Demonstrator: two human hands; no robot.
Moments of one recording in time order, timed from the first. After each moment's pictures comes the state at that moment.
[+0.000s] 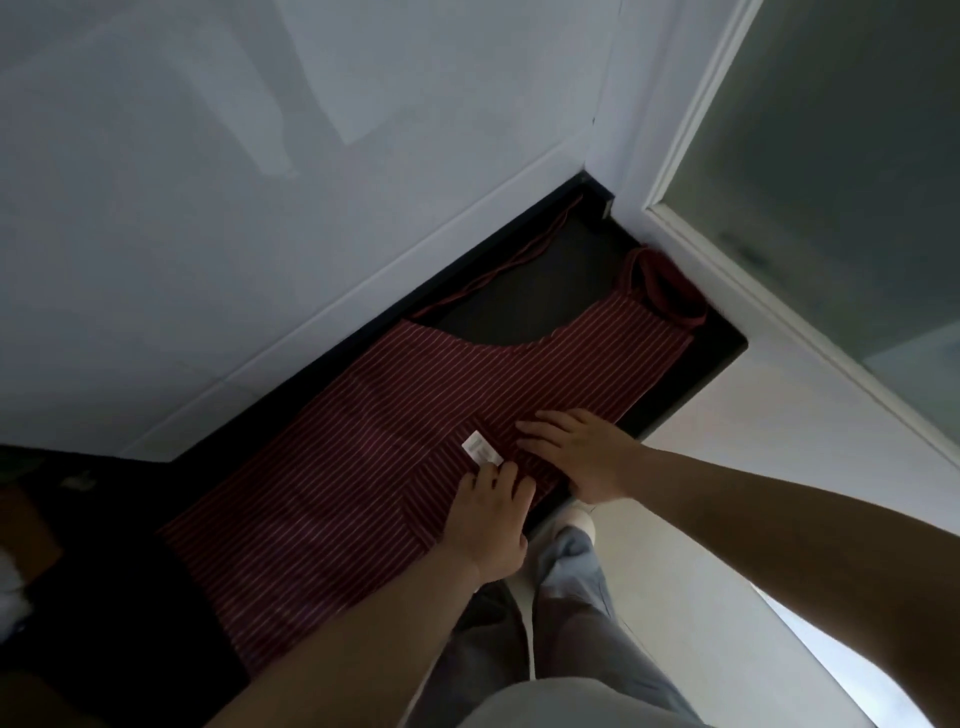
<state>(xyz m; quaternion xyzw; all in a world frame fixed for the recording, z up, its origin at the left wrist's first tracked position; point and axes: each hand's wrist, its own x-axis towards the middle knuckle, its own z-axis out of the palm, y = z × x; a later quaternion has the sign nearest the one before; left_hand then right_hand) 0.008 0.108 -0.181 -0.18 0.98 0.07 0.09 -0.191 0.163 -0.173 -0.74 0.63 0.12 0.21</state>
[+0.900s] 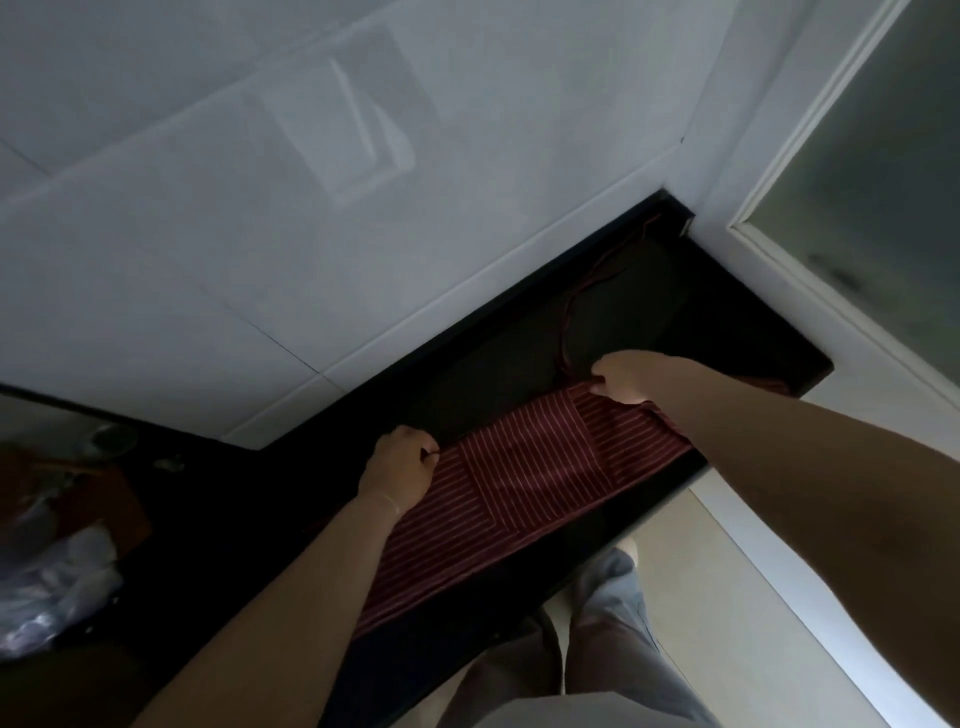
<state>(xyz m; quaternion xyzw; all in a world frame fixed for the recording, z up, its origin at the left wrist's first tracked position) 0.113 -0.053 -0.154 -0.48 0.82 0.30 0.13 -0.202 0.038 -0.133 -0.51 0.75 0.19 0.37</state>
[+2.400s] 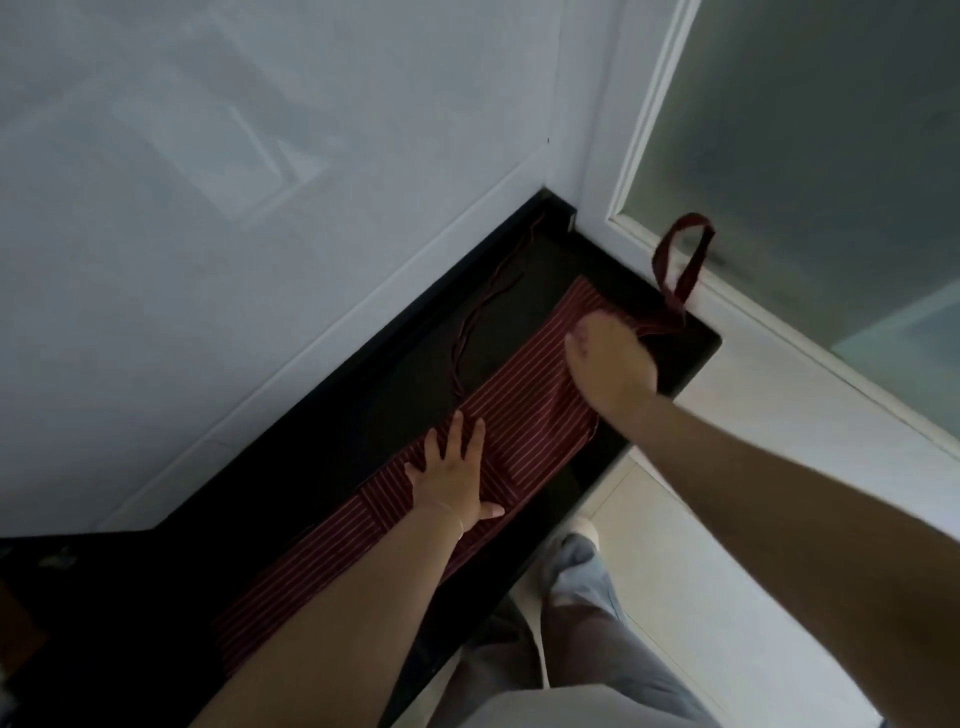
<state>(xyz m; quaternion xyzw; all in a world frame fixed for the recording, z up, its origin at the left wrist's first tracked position) -0.025 0.035 -0.163 -0.32 0.87 0.16 0.33 -0.234 0.112 -0.111 -0.29 0.92 -0.22 0.16</state>
